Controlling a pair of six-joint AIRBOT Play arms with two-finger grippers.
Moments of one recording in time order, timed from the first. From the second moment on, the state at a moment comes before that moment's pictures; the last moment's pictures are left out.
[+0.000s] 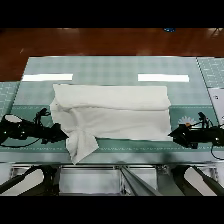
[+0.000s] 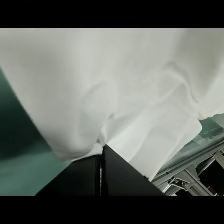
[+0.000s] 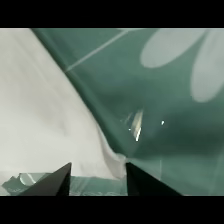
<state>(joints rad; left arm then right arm) 0.36 -1.20 0.42 0.92 -1.21 -1.19 -0.59 -1.03 0.39 -1.01 1.22 1.36</state>
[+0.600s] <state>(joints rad) 0.35 -1.23 0.80 0.88 -1.28 -1.22 -0.47 -1.16 0.67 -0.74 1.16 1.17</state>
